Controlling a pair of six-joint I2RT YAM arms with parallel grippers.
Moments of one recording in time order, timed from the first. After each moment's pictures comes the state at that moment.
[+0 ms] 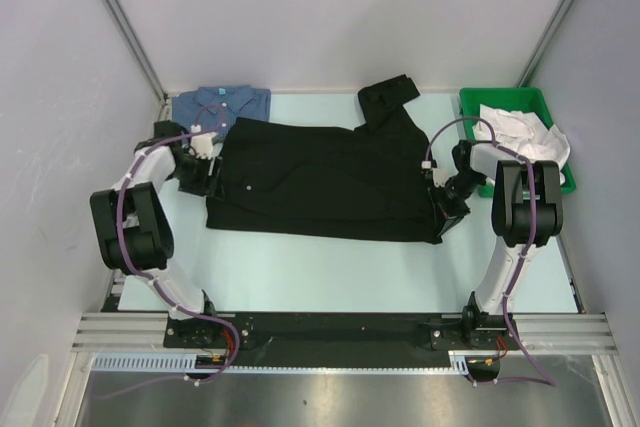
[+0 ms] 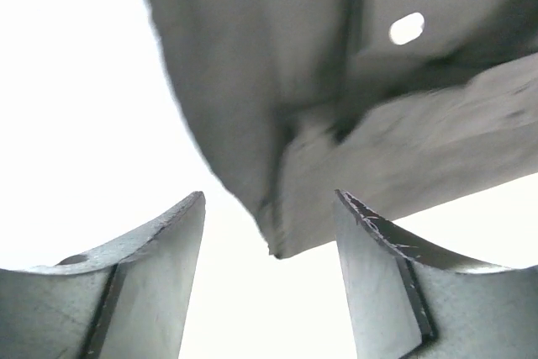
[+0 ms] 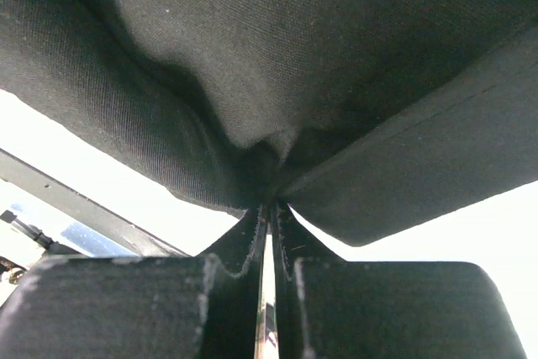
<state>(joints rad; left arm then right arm) 0.19 1.74 1.22 -0.75 0.35 0.39 -0.01 1.94 1.23 -1.03 -0.37 -0.38</state>
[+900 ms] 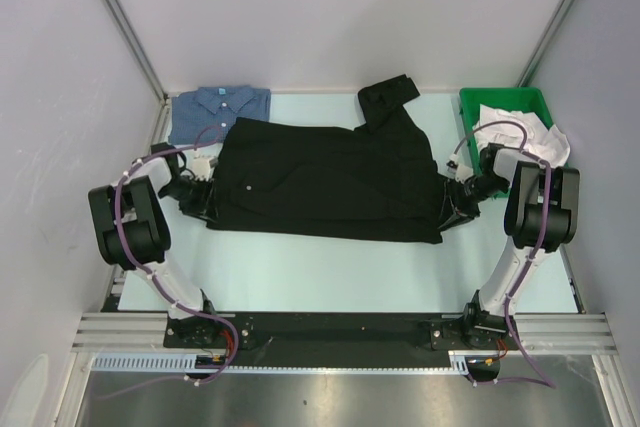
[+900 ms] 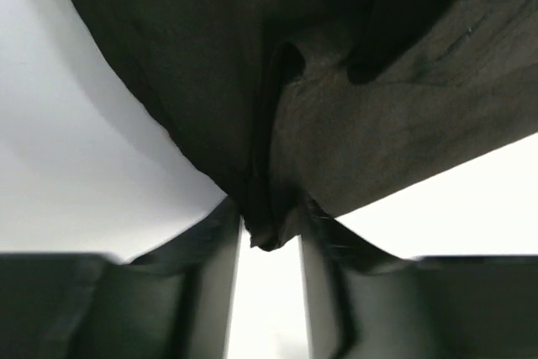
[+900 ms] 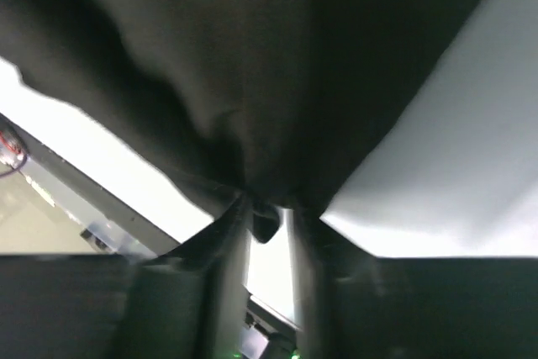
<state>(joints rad) 0.28 1.79 1.11 -0.79 0.41 0.48 -0.17 1.92 1.19 -0.95 -0.58 -0.27</state>
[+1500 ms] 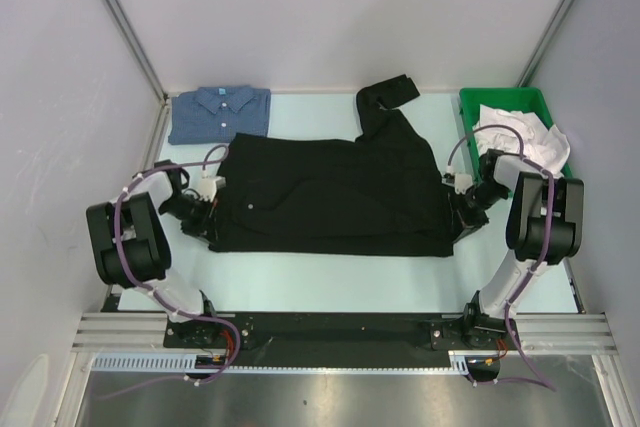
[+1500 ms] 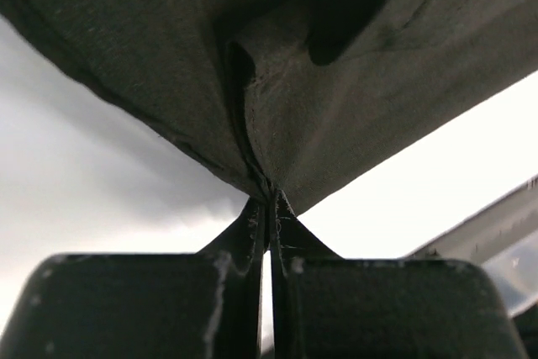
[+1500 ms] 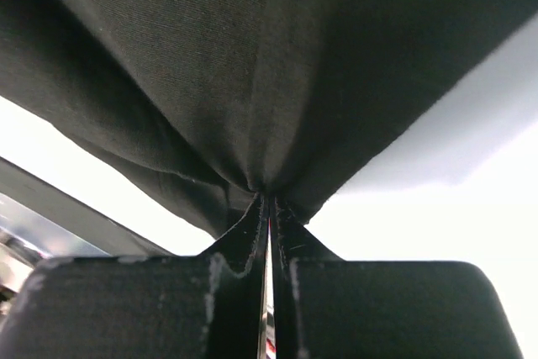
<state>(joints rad) 0.28 1.67 0.96 -0.89 0.43 0.58 -0.16 1.82 1.10 -0.96 -0.40 -0.43</state>
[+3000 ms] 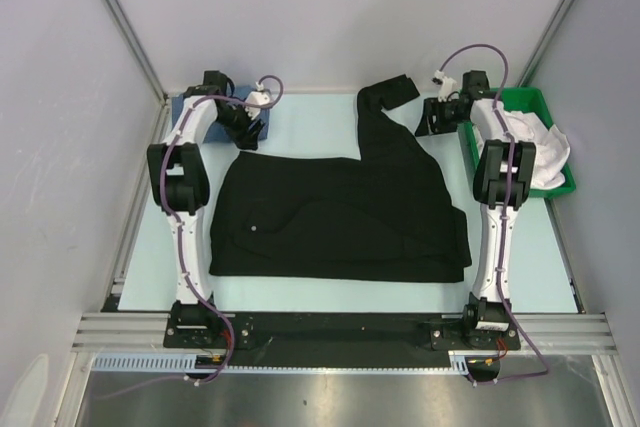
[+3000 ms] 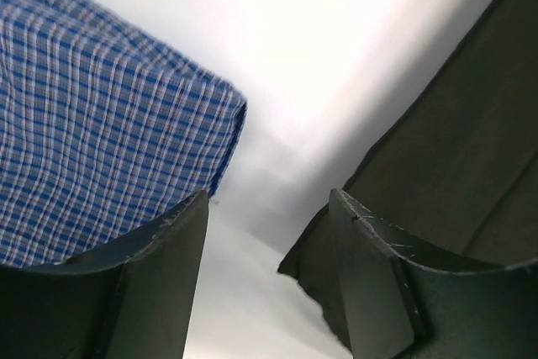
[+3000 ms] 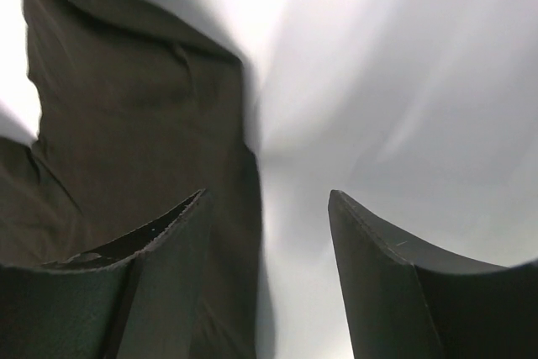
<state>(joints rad) 0.00 2.37 2.12 -0.94 0.54 0.94 -0.07 2.50 2.21 -0.73 -0.62 -0.24</state>
